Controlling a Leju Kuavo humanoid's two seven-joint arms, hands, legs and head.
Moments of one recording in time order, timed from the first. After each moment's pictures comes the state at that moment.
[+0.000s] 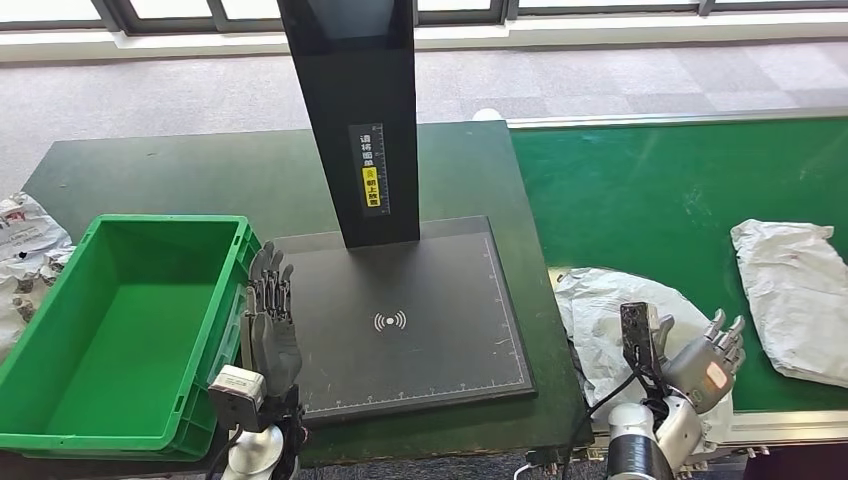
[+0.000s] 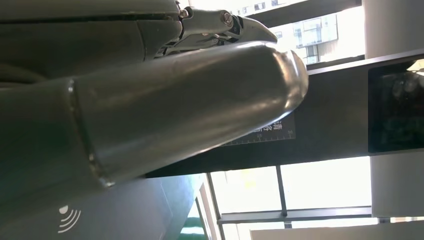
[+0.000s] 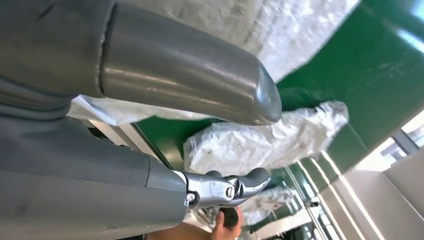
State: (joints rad) left arm 0.01 -0.27 -0.13 -1.42 -0.16 0.17 -0.68; right arm -0.37 0.25 -0.82 -0.88 1.40 -0.69 -0.29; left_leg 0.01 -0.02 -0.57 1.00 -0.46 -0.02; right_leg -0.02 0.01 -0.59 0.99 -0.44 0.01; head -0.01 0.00
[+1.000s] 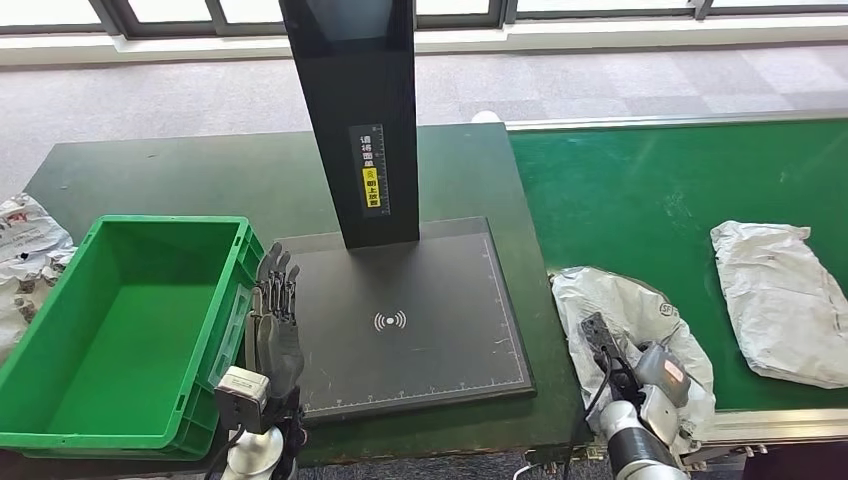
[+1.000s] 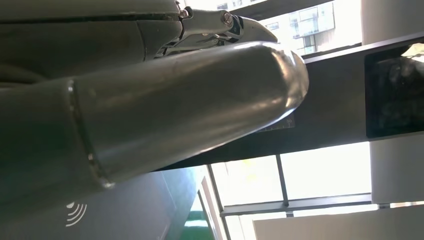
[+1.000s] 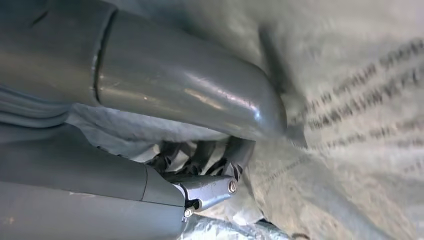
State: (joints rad) left arm 0.02 -0.28 -0.12 -1.41 -0.19 0.13 -0.68; right arm -0.44 0.09 -0.64 -0.51 1.53 -0.43 0.05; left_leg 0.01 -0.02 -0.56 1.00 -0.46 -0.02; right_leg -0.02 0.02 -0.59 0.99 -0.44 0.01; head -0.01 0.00
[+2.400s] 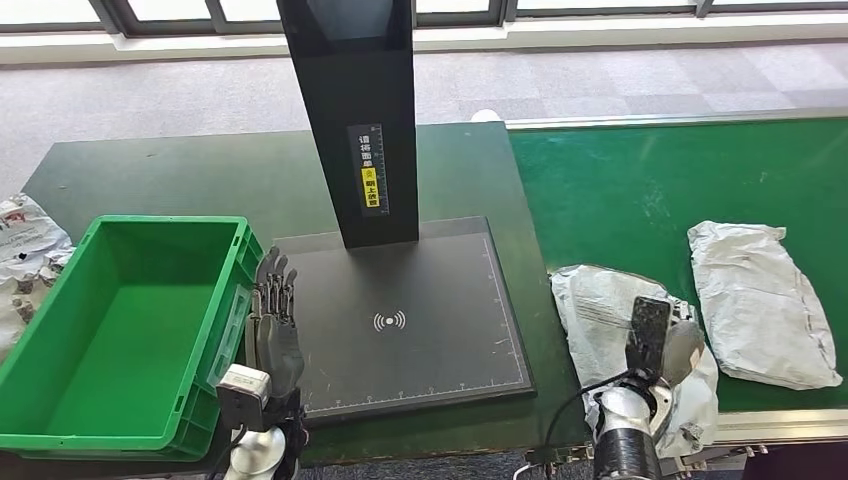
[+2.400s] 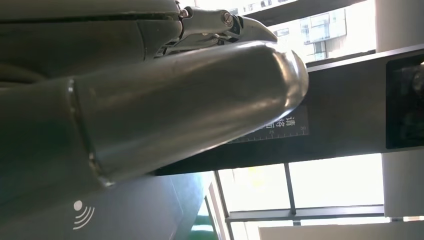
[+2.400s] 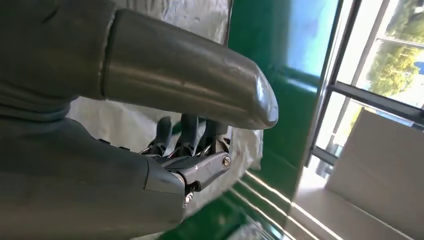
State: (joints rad) left arm 0.01 -0.28 -0.12 -1.38 -0.17 0.19 -0.68; right arm -0.32 0.24 -0.51 -0.94 0.74 -0.65 -0.59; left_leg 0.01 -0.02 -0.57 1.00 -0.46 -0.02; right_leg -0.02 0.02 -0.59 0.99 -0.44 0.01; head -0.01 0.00
